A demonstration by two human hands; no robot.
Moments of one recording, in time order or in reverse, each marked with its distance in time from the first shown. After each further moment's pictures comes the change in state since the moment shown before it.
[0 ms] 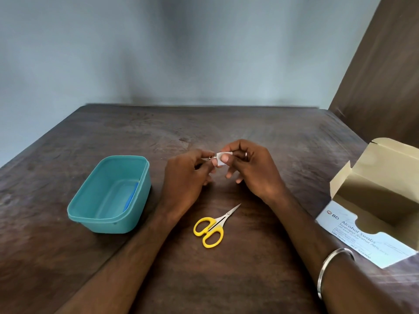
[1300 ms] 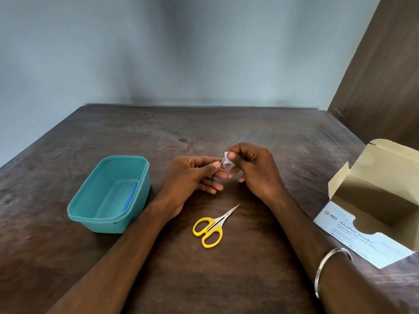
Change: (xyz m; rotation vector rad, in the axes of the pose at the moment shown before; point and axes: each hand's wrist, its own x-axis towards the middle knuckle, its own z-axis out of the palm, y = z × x) left_hand 0.002 0.000 -0.006 -0.582 -0.306 -0.297; right_hand -0.002 -0.006 -0.003 -0.104 0.050 -0.005
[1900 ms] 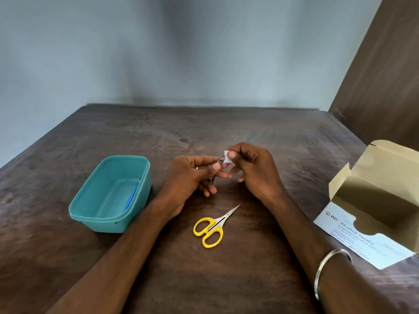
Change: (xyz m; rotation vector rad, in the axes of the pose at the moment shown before) left_hand 0.003 -0.004 -0.003 0.014 -0.001 0.022; right_hand 0.000 0.002 0.004 0.044 0.020 -0.018
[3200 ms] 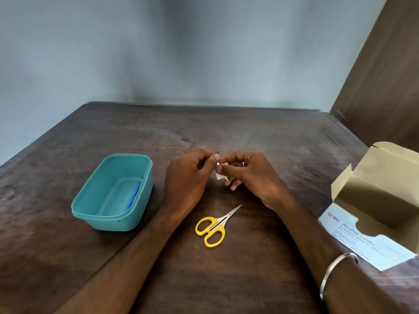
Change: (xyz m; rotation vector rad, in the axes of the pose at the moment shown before) left_hand -0.005 -0.001 0.010 0.633 0.403 0.395; right_hand 0.002 0.008 0.002 0.142 -0.213 0.188
